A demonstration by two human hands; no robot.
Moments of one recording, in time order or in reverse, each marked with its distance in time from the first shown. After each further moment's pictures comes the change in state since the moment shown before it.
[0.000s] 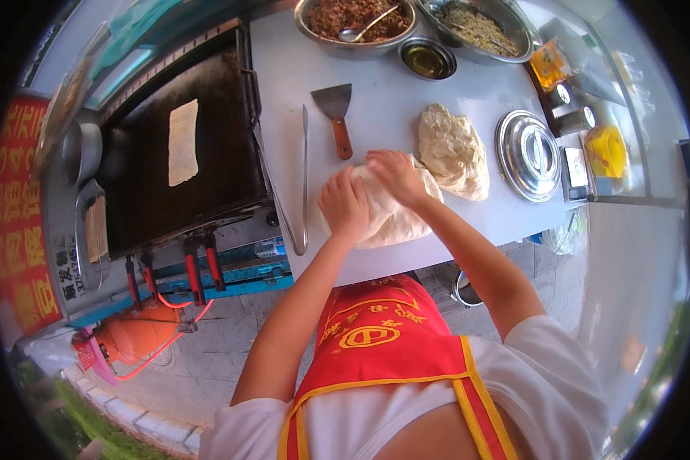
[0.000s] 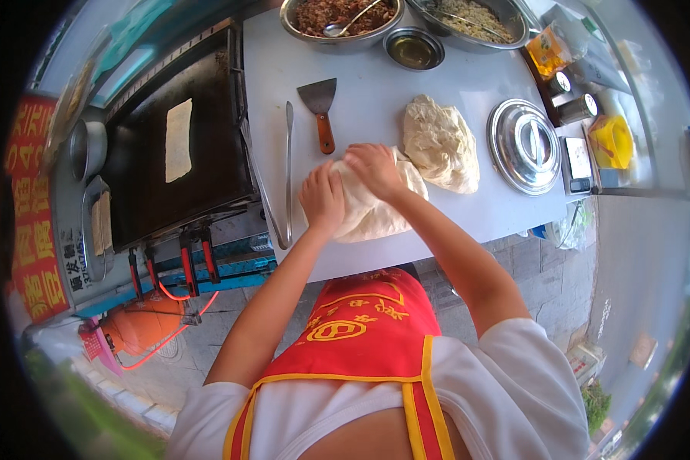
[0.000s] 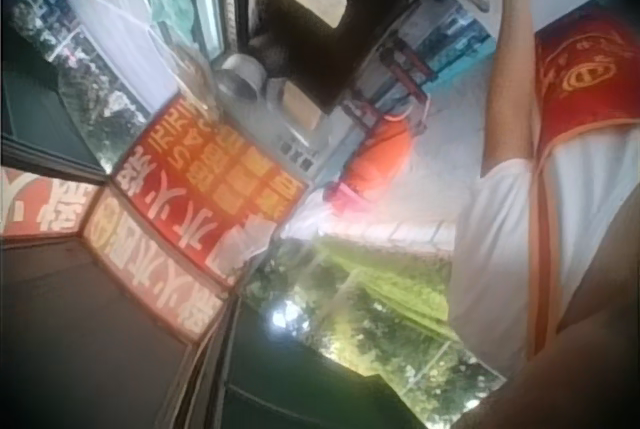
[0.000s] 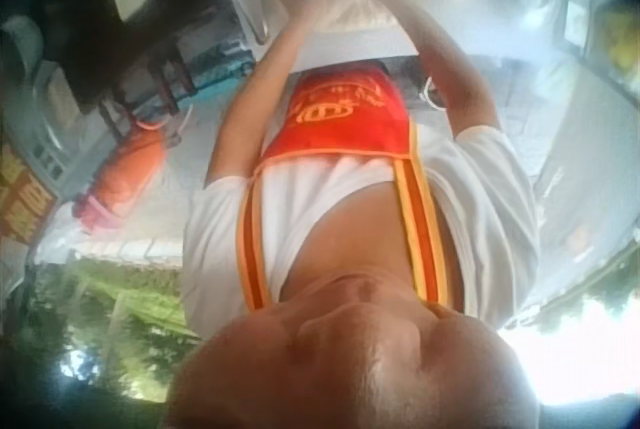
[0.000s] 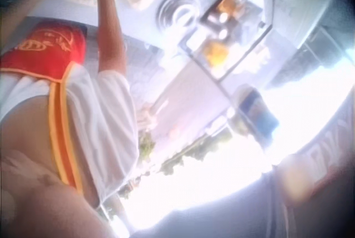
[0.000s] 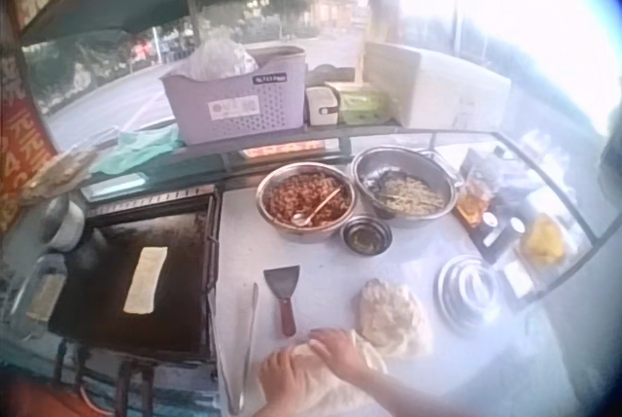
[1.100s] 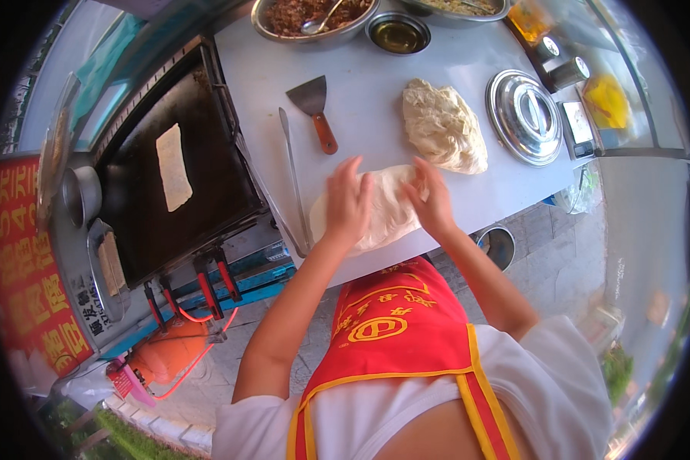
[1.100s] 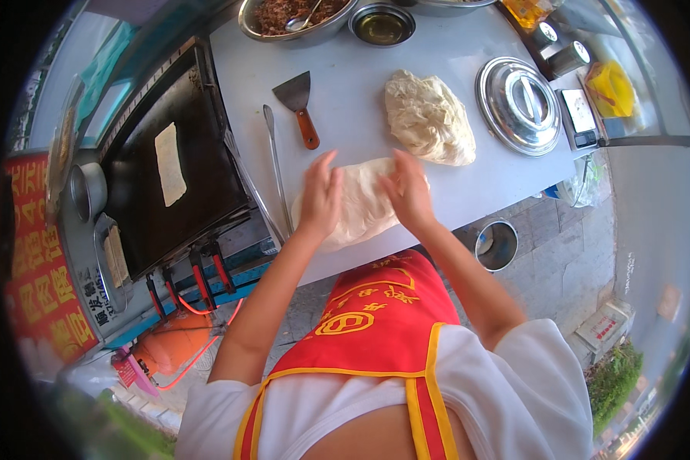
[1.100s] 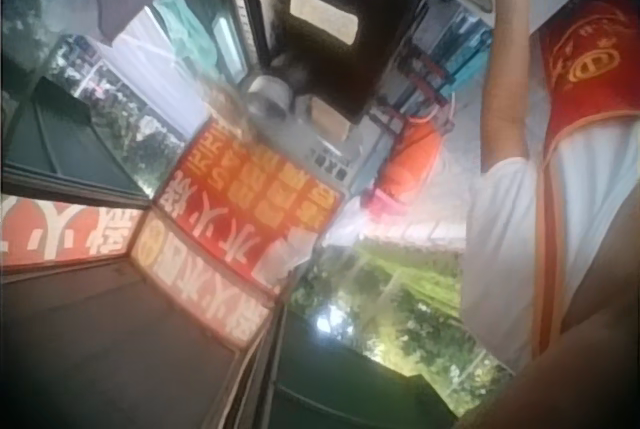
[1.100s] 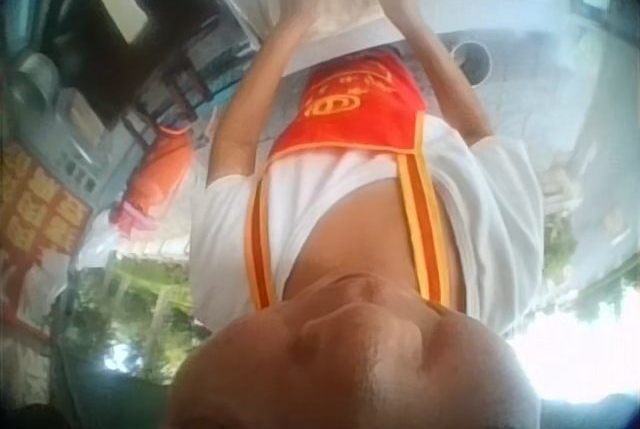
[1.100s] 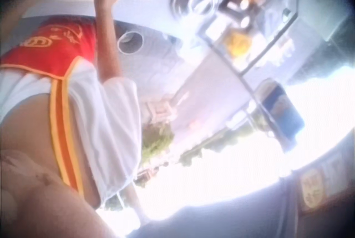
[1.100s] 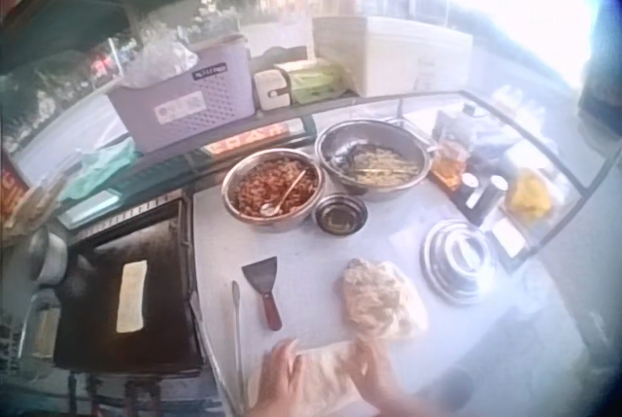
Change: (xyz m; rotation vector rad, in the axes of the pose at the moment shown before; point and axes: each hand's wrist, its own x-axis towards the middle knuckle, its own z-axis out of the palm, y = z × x) left_hand -0.001 0.021 -0.023 -0.401 -0.172 0.280; right_hand -0.094 -0.022 -0.029 0.108 0.301 0.414
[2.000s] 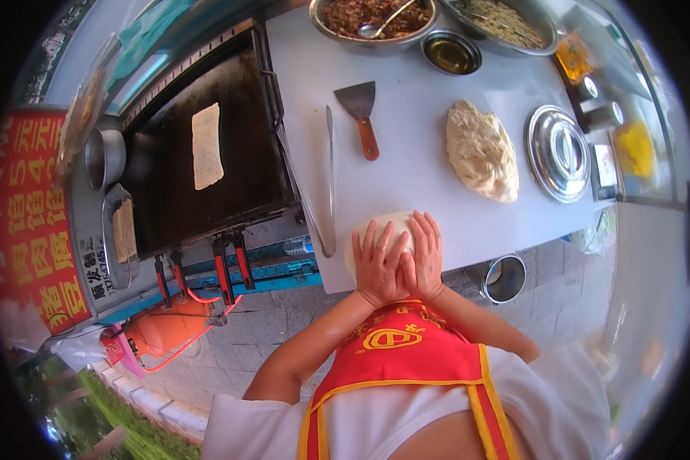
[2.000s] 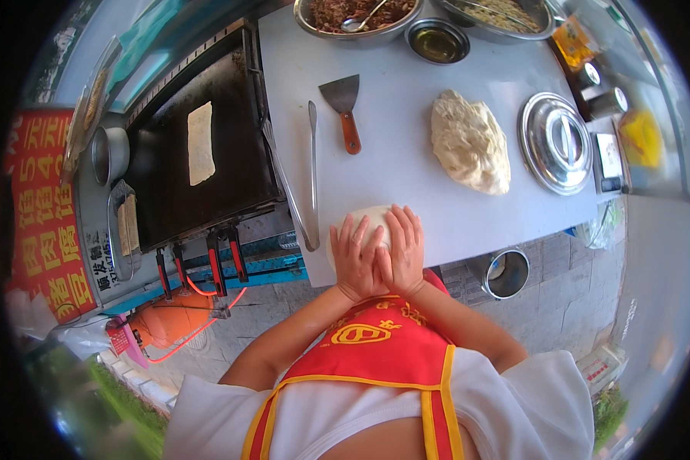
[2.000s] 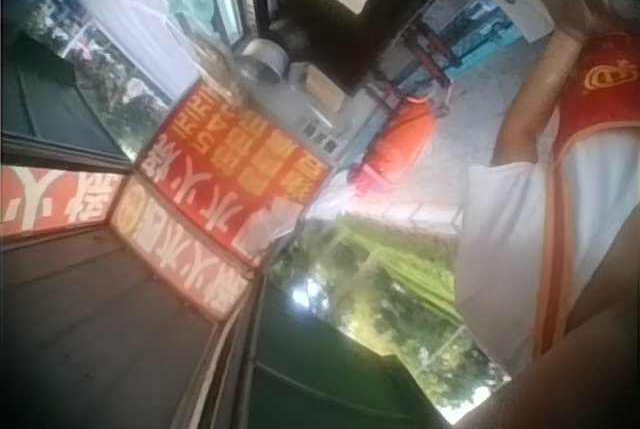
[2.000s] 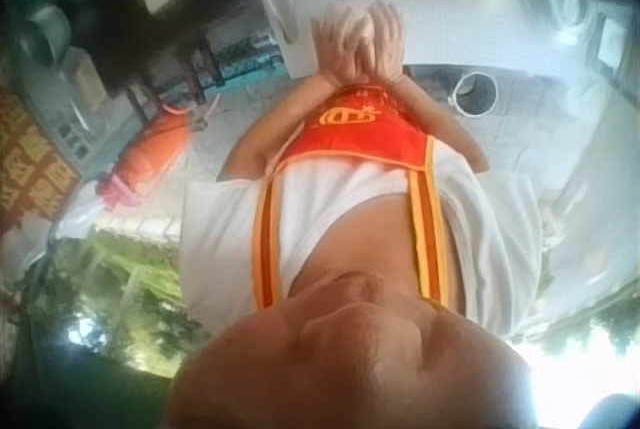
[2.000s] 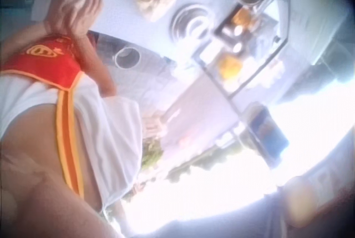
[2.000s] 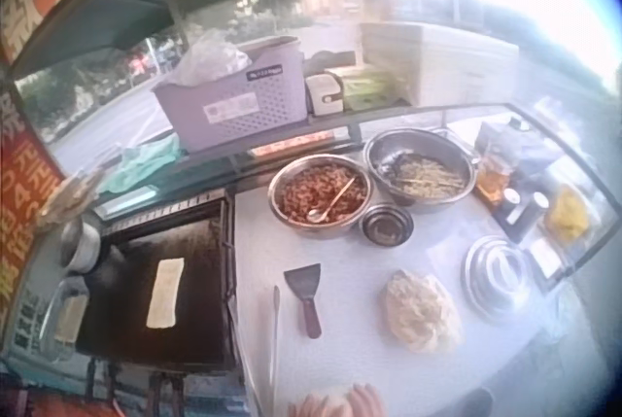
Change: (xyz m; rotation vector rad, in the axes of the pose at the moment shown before) left_hand -0.102 0.012 -0.007 0.438 0.071 0.220; right_hand -0.070 -0.025 0.044 -0.137 -0.093 -0.440
